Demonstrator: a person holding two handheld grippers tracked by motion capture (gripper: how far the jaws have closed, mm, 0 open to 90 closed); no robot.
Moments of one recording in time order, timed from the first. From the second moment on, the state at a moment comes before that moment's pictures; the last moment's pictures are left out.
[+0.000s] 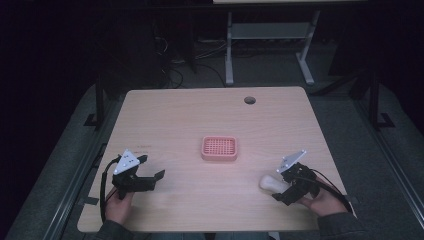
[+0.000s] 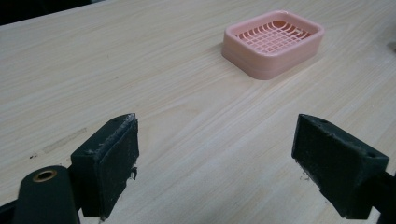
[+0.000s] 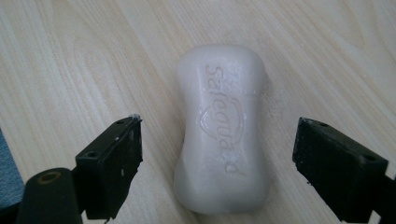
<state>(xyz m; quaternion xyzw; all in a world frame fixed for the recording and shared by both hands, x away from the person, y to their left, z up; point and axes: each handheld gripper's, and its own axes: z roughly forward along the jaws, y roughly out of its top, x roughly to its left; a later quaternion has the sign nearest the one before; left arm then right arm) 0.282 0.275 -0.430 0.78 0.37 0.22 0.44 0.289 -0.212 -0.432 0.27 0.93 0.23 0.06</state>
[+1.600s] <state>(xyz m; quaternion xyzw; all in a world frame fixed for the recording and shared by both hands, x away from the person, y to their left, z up) 0.282 0.279 -0.429 0.78 0.38 0.22 0.45 0.303 -0.184 -0.439 0.23 0.96 0.15 0.05</state>
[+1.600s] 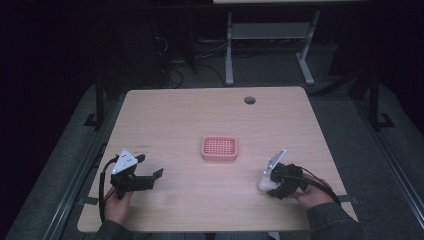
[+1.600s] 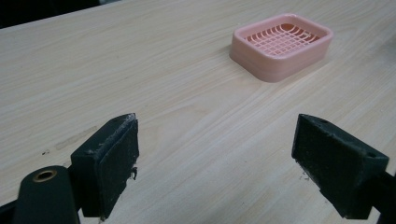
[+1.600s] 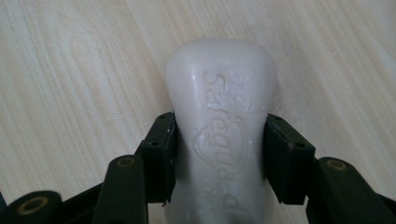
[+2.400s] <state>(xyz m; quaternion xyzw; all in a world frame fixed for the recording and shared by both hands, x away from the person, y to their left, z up) 0.283 0.281 -0.430 0.77 0.39 0.23 0.44 0.328 -0.167 -0.412 0.21 0.96 0.18 0.05</state>
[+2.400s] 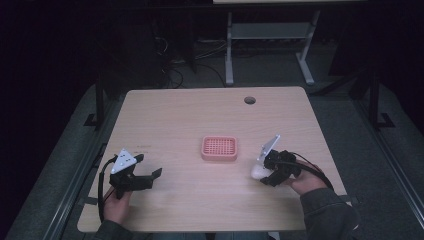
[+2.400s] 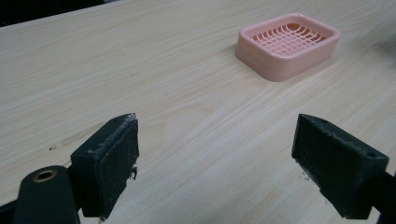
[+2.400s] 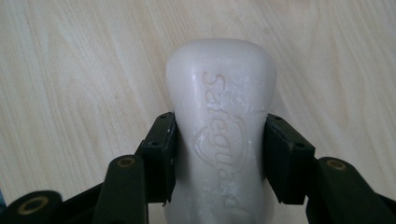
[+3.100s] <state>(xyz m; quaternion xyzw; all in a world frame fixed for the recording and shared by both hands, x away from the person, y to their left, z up) 0.284 0.281 -0.430 0.78 0.39 0.22 0.44 0.356 -0.143 -0.400 0.18 0.96 0.19 0.04</state>
